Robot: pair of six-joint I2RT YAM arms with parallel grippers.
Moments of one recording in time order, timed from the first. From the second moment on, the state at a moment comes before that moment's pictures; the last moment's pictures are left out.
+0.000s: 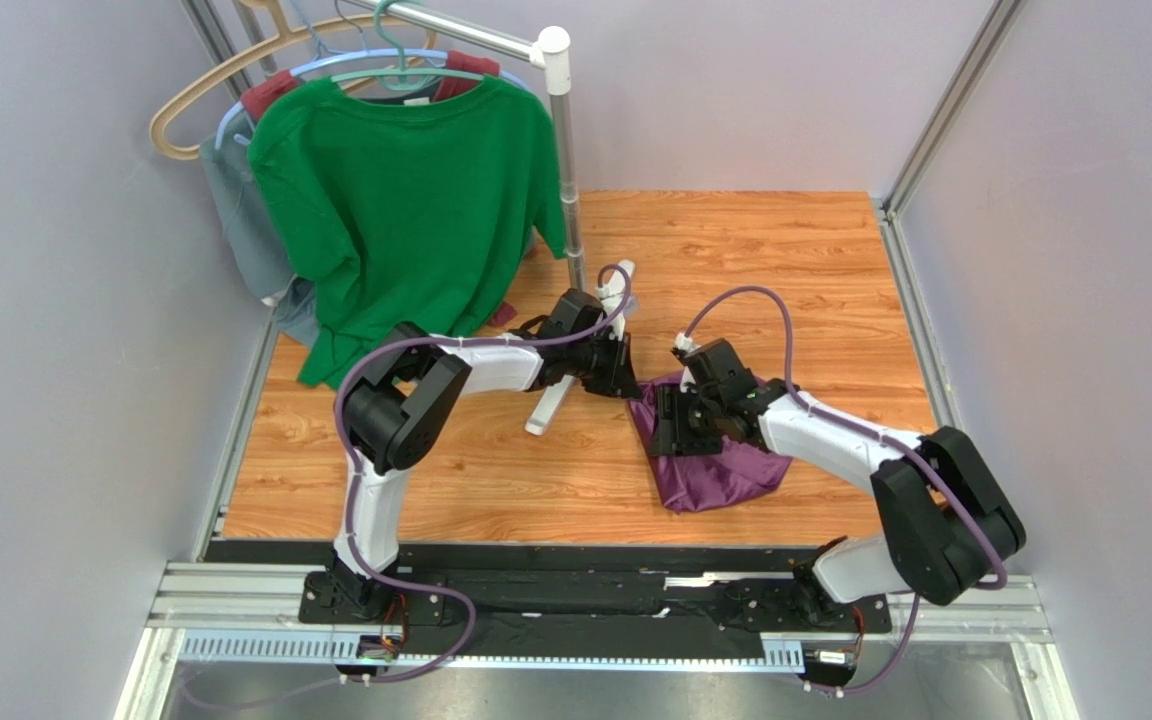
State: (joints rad) left arm -0.69 2.05 1.22 0.08 0.45 -0.46; right arm 0.55 1.42 0.69 -0.29 -0.21 0.50
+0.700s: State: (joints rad) left arm -0.69 2.05 1.22 0.09 0.45 -0.46; right arm 0.78 1.41 0.87 -0.48 0.06 0.45
